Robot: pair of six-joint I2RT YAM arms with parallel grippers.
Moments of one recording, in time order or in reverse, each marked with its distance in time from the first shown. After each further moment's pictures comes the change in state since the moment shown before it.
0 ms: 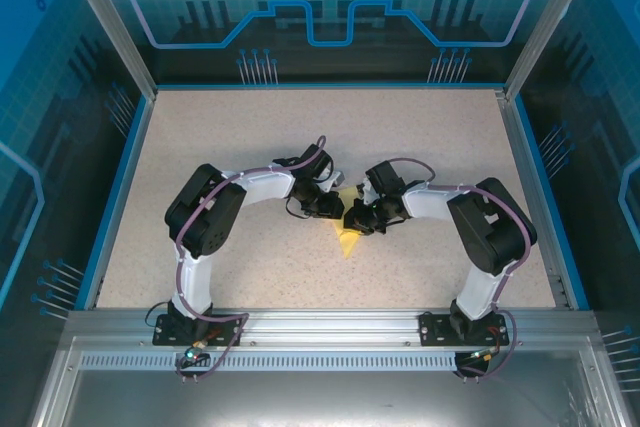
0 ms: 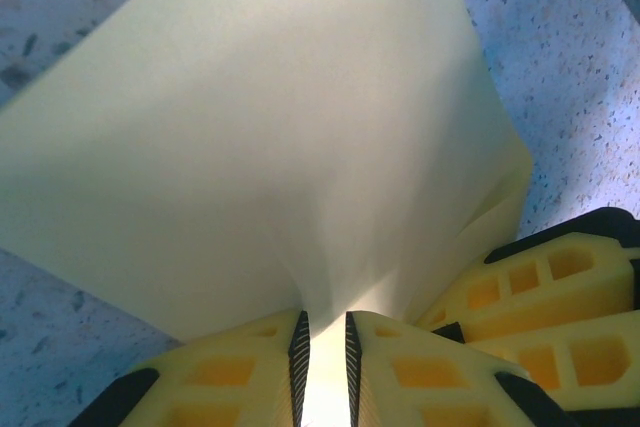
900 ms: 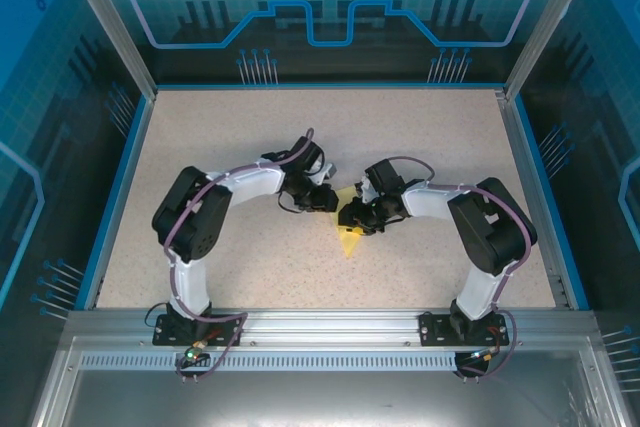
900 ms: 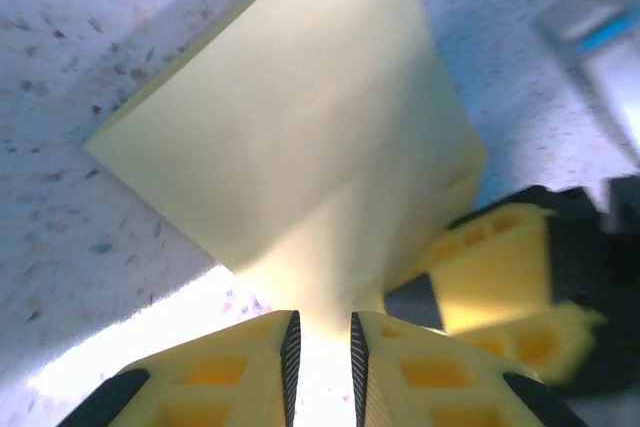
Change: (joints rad) left arm 0.051 -0.103 -0.015 -0.045 0.015 -0.030; right arm 0.000 0.002 0.013 -0.003 -0.022 -0.004
